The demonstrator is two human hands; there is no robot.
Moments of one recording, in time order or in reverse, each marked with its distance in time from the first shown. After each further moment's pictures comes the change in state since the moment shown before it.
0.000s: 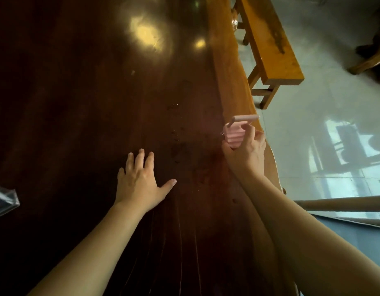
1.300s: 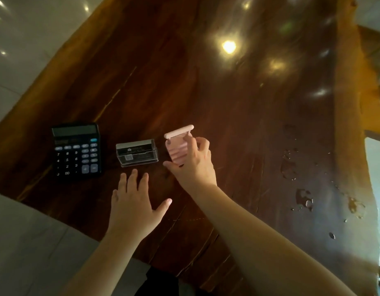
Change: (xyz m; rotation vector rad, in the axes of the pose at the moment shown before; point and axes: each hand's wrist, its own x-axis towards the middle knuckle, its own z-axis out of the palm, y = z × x) left_hand -0.158 -0.253 0.007 -0.157 0.027 -0.419; right_hand -0.234 -0.269 0.170 0.064 -0.506 -0.605
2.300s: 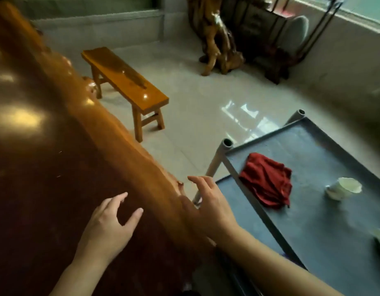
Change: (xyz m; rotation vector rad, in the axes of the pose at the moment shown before) left_hand -0.126 0.398 -0.045 -0.187 -0.172 0.907; right_hand -0.343 0.242 -0.329 0.061 0.661 0.646
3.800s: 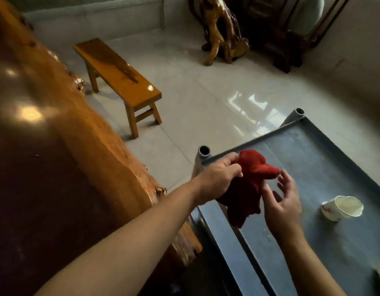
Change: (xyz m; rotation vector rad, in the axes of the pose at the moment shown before) left_hand 0.083 0.317 0.118 -0.911 -0.841 0.155; right_hand 0.023 0.179 -0.148 0.449 0.455 0.404
